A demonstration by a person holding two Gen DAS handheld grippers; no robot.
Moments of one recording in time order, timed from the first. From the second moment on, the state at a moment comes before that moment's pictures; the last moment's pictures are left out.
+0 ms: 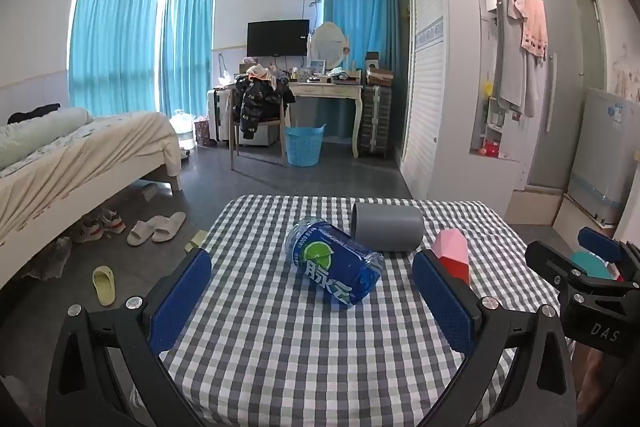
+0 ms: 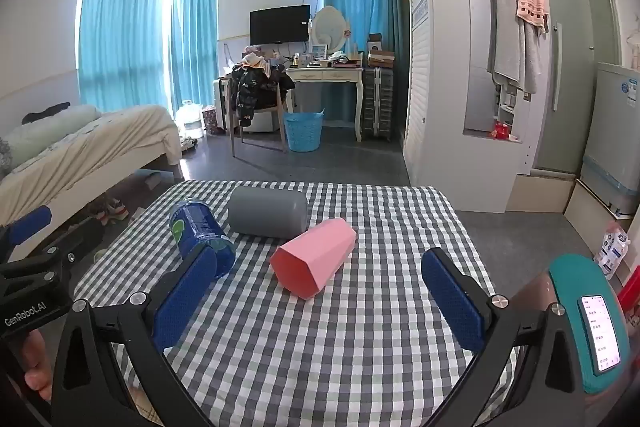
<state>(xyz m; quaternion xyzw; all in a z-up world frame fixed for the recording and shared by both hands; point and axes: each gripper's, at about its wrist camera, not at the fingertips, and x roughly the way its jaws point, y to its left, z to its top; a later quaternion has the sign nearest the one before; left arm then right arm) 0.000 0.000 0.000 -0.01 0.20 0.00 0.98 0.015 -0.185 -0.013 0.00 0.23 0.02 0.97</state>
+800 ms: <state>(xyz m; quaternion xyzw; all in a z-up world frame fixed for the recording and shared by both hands) -0.001 0.003 0.002 -0.02 0.20 0.01 0.98 0.021 -0.180 -0.020 0.00 0.23 0.02 0.97</state>
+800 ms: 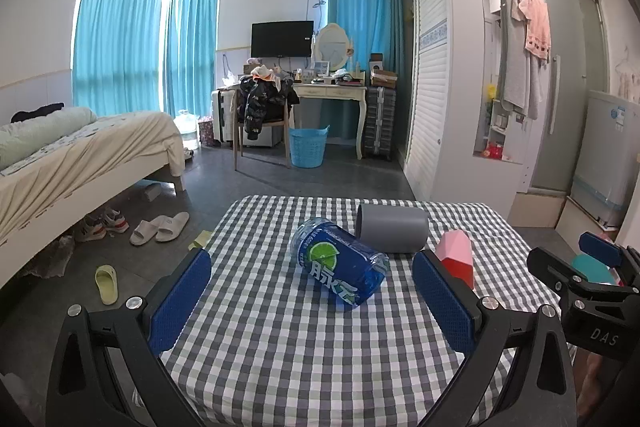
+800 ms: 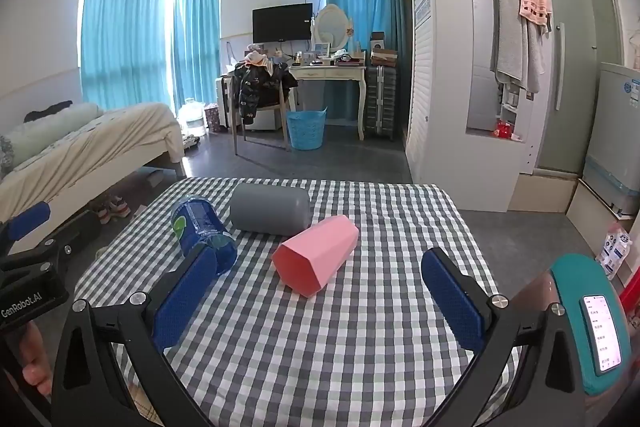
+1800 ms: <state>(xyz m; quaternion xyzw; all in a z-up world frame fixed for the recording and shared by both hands) -0.002 0.006 0.000 -0.02 0.20 0.01 0.98 0.021 -0.174 -0.028 0.00 0.23 0.03 0.97</state>
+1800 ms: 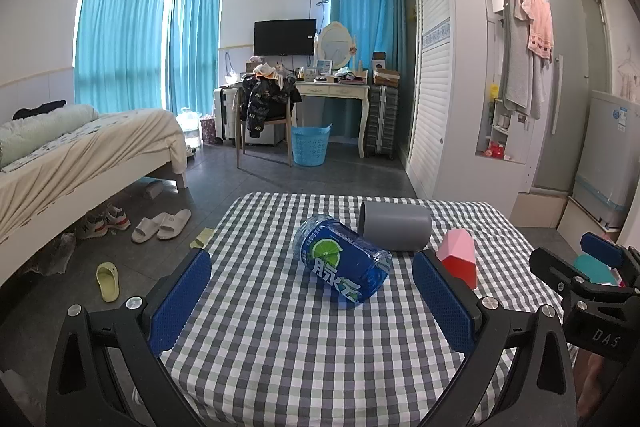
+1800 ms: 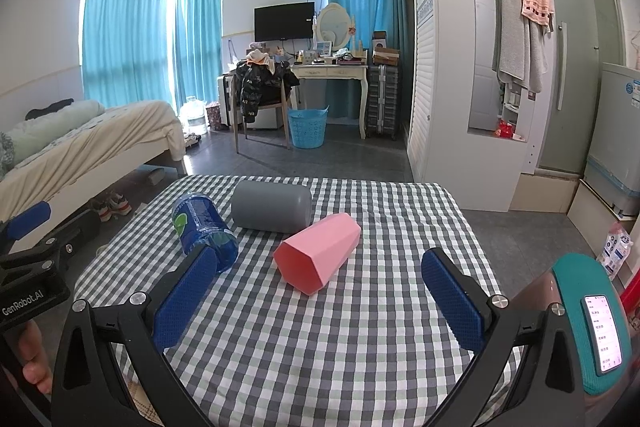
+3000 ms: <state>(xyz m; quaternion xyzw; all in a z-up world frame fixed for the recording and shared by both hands) 0.011 0.003 -0.011 -0.01 0.21 0.02 0.98 0.030 -0.183 -0.023 0.00 0.24 0.04 0.97</state>
